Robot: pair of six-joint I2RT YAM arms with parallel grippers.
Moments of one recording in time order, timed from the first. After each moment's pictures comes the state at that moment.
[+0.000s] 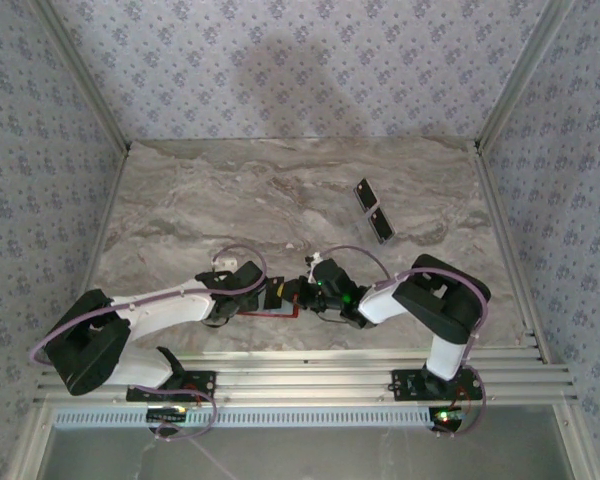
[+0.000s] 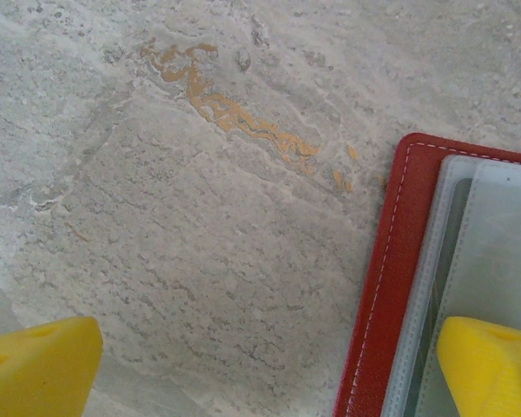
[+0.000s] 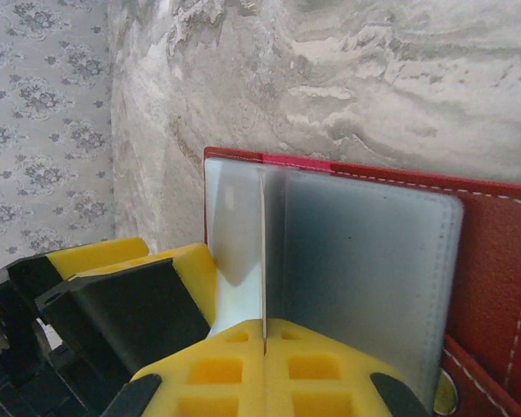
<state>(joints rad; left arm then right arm) -0.85 1.34 0.62 -0.63 -0.48 -0.91 0.92 1.77 0.55 0.74 -0.25 1.20</state>
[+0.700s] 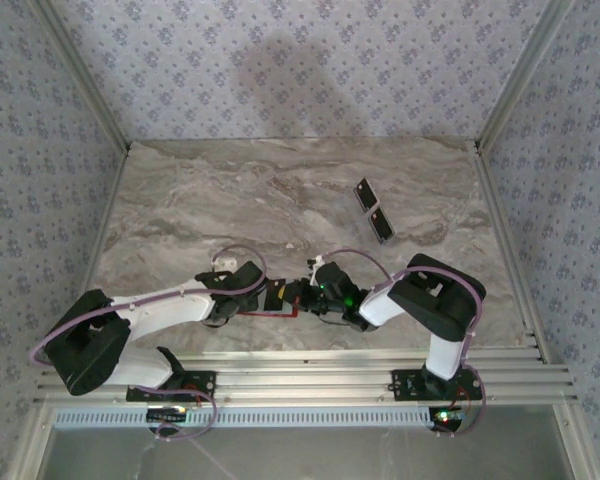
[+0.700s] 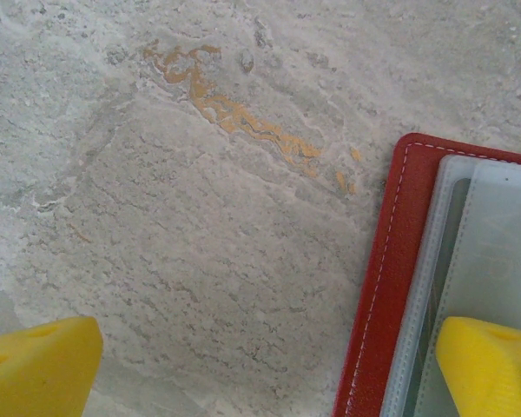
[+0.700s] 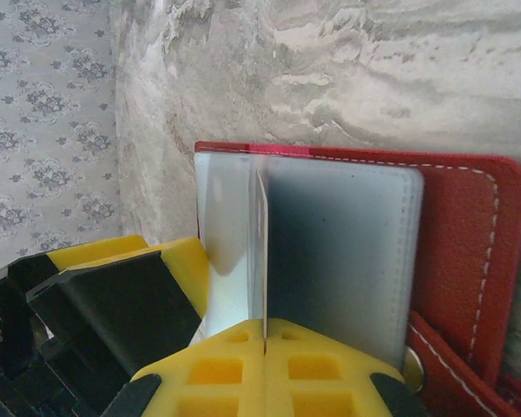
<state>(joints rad) -0.85 1.34 0.61 -0.63 -0.48 -0.91 0.92 1.80 0.51 0.81 -0.26 1.24</state>
